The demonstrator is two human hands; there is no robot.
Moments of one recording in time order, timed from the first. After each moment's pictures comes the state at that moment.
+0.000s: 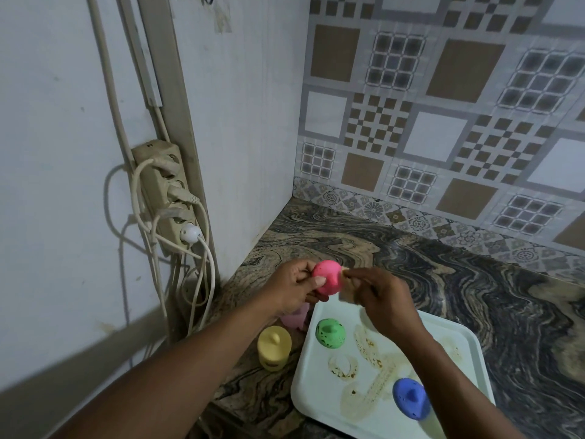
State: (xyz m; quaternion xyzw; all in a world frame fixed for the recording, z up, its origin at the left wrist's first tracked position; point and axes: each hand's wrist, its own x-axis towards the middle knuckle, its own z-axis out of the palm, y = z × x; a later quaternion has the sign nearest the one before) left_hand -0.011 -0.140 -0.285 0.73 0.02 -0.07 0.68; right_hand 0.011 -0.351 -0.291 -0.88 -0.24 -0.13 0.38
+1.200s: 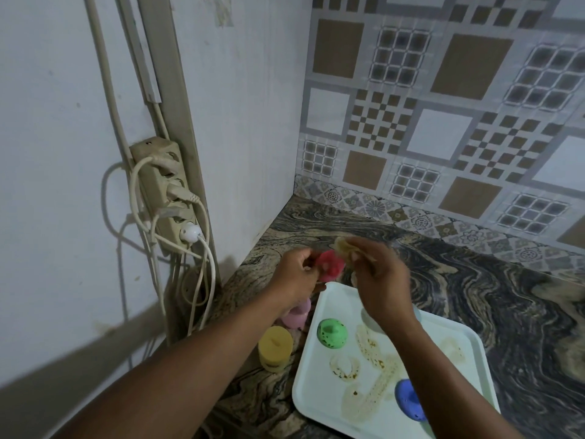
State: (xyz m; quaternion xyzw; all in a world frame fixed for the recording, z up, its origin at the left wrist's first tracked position) left_hand 0.005 -0.153 -0.282 0.72 0.08 0.00 0.69; right_hand 0.012 -0.317 -0.261 -0.83 -0.18 -0.20 0.49
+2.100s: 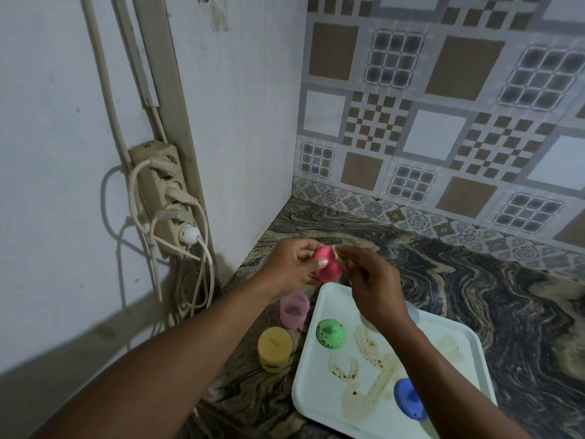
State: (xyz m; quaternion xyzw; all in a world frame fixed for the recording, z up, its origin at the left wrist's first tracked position) left_hand 0.009 -0.137 -0.261 0.73 0.01 -0.04 0.68; right_hand 0.020 -0.323 -0.278 -0.85 -0.23 -0.17 0.44
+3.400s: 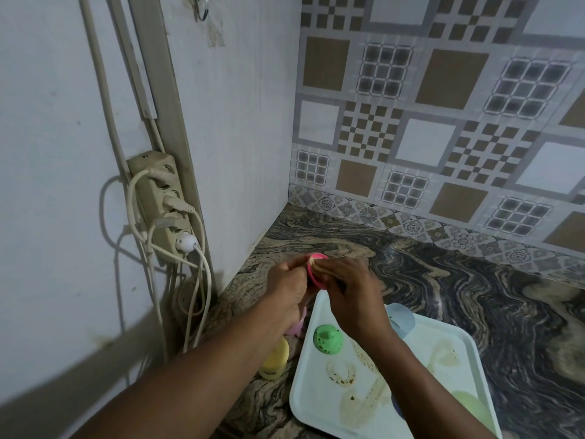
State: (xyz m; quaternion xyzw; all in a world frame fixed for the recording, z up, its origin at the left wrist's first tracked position) left_hand -0.006 -0.171 -0.257 0.47 0.27 0.01 0.84; right_hand -0.003 -0.299 -0.271 -0.85 -0.26 -0.22 0.40
